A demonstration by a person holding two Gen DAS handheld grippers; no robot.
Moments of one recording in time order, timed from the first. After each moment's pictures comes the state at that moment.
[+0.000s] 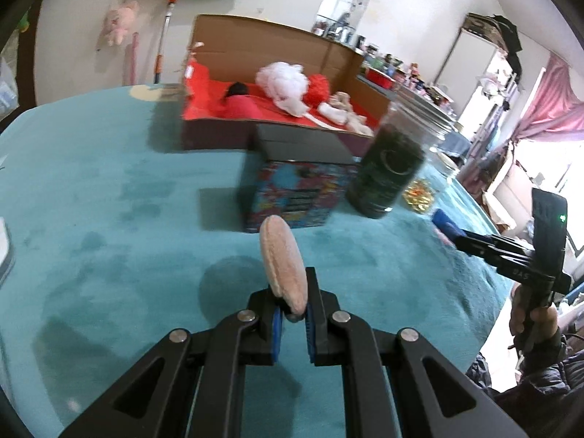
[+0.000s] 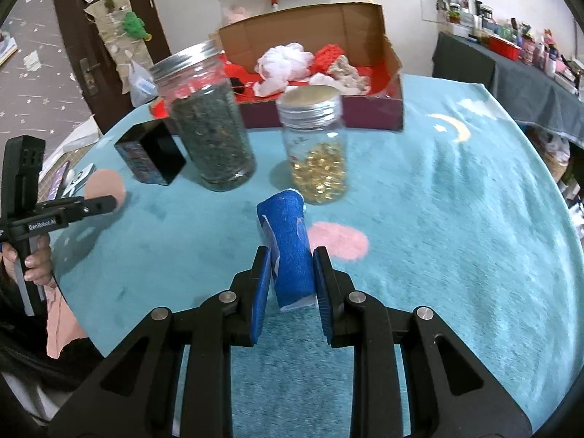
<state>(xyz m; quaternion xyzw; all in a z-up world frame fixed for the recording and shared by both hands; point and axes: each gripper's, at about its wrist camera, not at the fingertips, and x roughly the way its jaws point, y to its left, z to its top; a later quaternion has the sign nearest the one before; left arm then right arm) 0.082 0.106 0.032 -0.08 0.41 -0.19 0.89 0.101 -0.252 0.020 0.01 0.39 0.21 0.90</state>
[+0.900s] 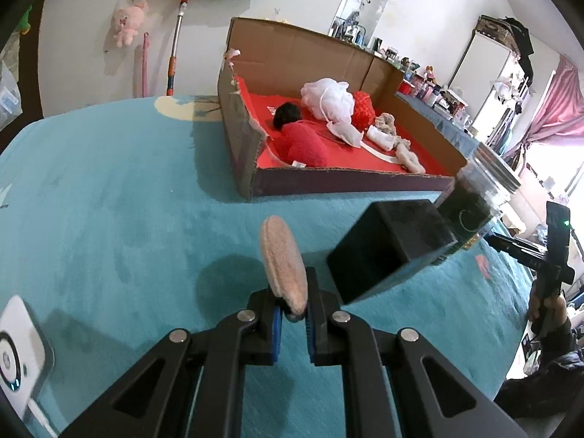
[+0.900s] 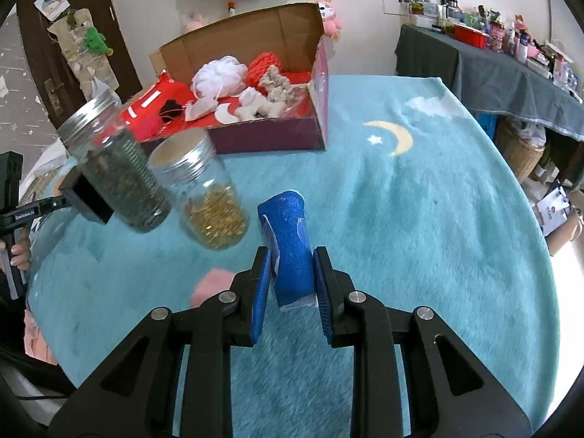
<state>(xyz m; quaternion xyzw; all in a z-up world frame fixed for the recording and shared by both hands) 0.154 0.159 0.037 -0.07 0.42 -0.18 0.89 0.151 -0.303 0.022 0.03 0.40 0.15 0.90</state>
